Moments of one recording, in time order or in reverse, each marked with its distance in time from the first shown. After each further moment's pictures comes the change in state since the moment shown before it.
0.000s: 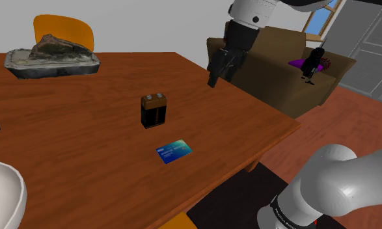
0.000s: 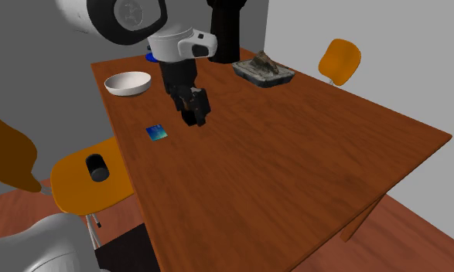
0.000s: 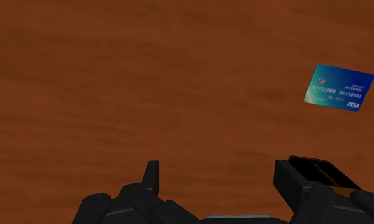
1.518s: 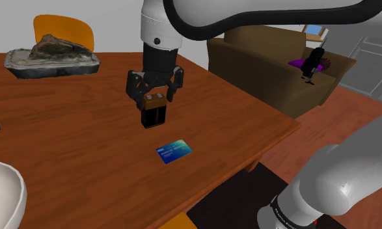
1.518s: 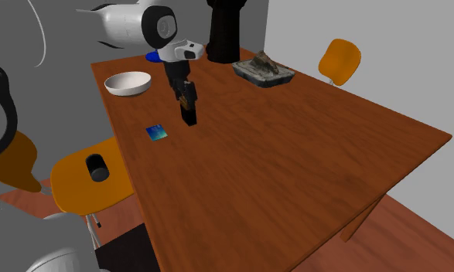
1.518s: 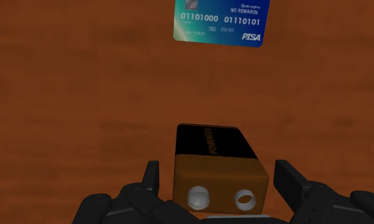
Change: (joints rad) arm -0.021 0.459 0.366 0.258 -0.087 0.160 0.477
